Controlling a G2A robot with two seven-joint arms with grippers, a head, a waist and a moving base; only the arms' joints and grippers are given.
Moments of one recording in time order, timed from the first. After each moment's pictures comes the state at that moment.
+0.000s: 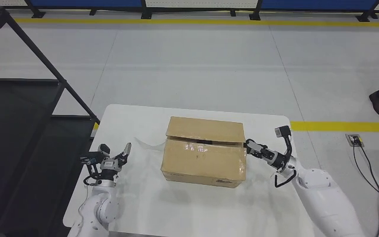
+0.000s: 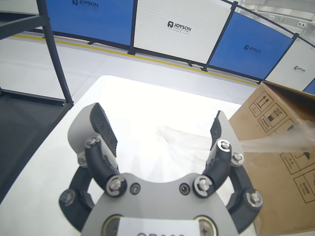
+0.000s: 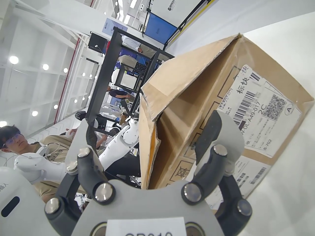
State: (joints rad) left arm 1.13 -1.28 -1.49 -1.15 1.12 -0.20 0.43; right arm -0.75 -1.10 1.15 -0.90 0.38 -0.79 0.89
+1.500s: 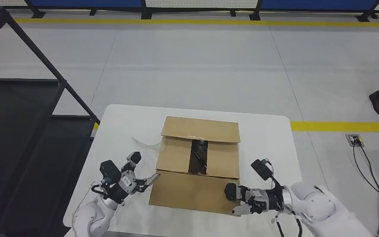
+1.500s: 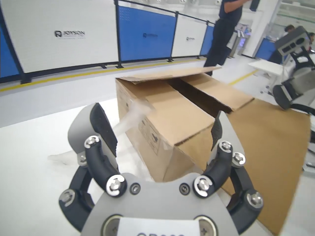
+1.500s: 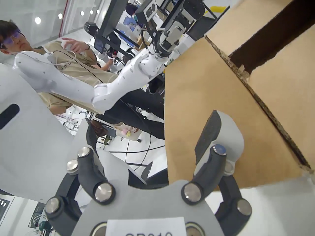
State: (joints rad) left arm 1.33 -1.21 -1.54 -1.49 1.37 -0.80 0.37; right arm -1.01 -0.83 1.00 -1.53 0.32 -0.85 0.97
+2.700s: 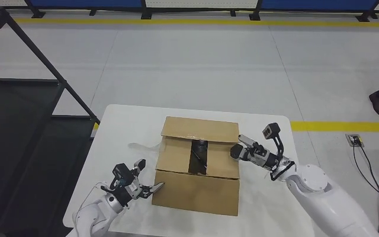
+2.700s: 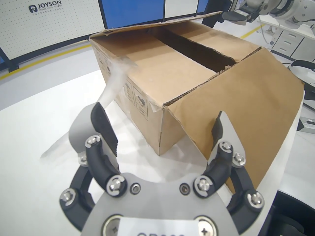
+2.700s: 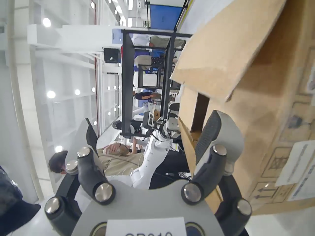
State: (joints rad) left arm 1.32 -1.19 -1.50 -1.48 1.43 -0.75 0.27; right arm -0.76 -0.89 0.85 -1.30 0.76 -0.36 0.66
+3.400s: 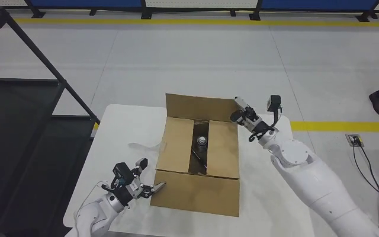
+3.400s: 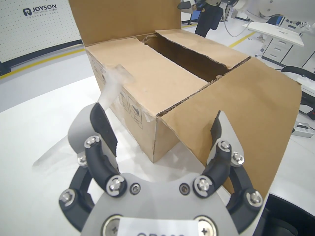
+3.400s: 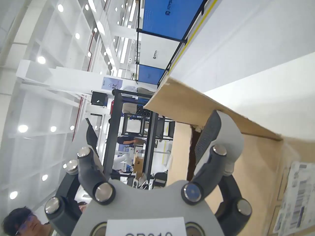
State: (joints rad) left arm 1.31 -1.18 -1.47 -1.49 1.39 -0.77 0.28; right arm -0.49 -1.06 0.74 -1.08 0.57 -0.31 0.24
